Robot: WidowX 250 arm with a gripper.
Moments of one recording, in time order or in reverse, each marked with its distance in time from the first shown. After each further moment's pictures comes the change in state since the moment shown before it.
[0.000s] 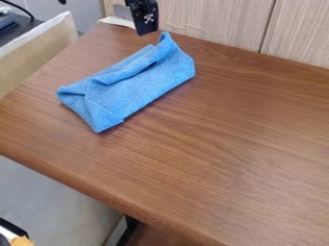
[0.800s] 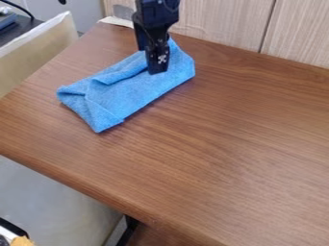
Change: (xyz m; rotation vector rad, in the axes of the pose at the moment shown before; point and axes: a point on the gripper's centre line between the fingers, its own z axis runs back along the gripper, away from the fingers) arm -0.004 -0.022 -0.072 -0.162 0.119 0.014
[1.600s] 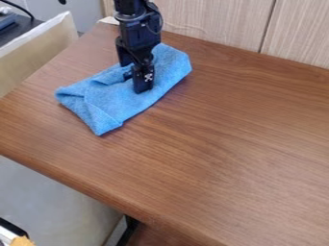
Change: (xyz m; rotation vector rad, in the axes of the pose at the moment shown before) arm -0.032 0.001 -0.026 -0.045 0.082 0.116
